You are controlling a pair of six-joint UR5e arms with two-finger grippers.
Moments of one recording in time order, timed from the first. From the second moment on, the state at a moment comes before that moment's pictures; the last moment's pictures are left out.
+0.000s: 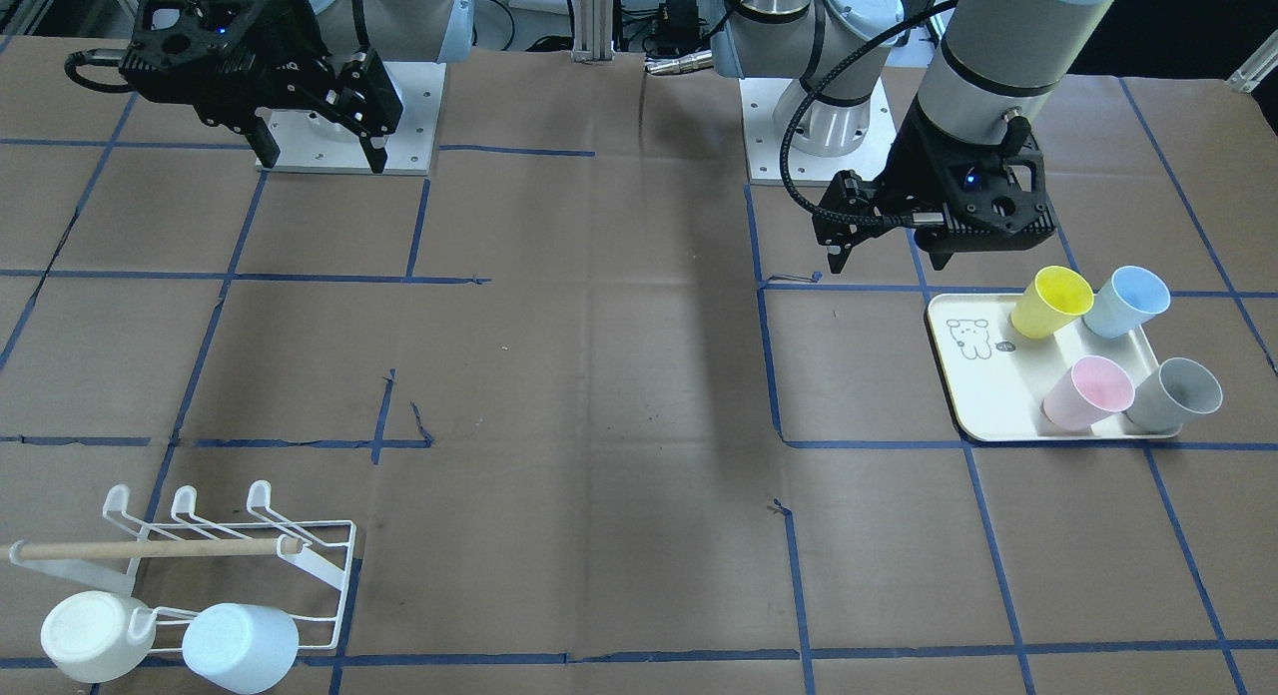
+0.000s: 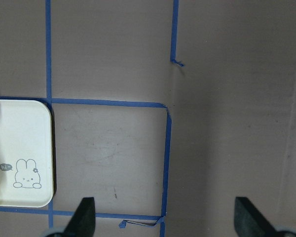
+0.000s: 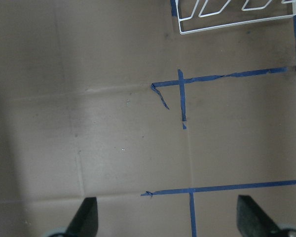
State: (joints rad) left arm -1.54 -1.59 -1.59 -1.52 1.59 -0.02; right arm 1.61 -1.71 1.64 -1.55 -1.54 0.12
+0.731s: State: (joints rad) left arm -1.54 -1.59 -1.59 -1.52 1.59 -0.01; right arm 1.61 -1.69 1.65 -1.56 -1.55 0.11
